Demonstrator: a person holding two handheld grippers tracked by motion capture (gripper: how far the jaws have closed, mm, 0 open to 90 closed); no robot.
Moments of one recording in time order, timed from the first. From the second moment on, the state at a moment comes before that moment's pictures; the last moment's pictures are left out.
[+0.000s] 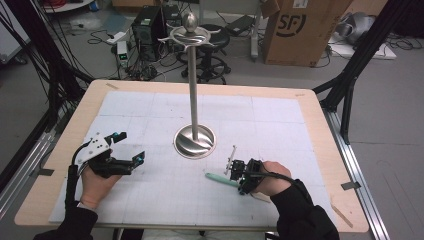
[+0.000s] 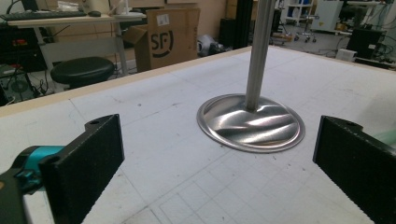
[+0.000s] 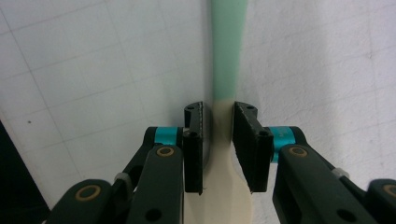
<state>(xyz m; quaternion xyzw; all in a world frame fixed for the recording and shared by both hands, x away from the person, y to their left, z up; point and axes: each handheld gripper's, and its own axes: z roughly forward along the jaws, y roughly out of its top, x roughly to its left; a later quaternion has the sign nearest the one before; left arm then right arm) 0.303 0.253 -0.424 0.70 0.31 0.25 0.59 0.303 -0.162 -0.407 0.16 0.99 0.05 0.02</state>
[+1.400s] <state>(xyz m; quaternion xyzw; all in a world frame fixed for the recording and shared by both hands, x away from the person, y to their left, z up) 0.304 0.252 -0.424 0.70 0.31 0.25 0.60 0.317 -0.224 -0.371 0.28 0.91 0.30 0.06</state>
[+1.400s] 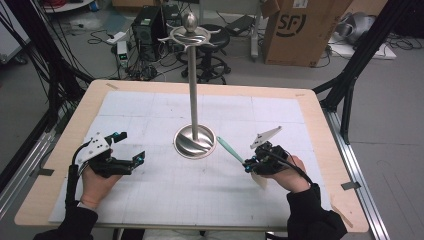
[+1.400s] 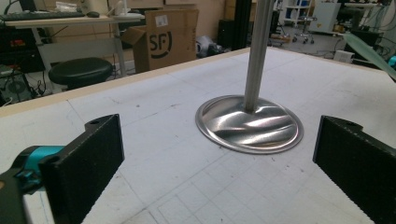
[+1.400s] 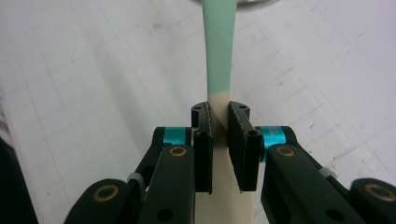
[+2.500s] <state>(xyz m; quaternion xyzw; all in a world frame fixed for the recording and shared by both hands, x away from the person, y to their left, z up) 0.303 0.252 -0.423 0.70 0.31 0.25 0.59 0.327 -0.243 -0.333 0.24 0.76 0.59 0.11</state>
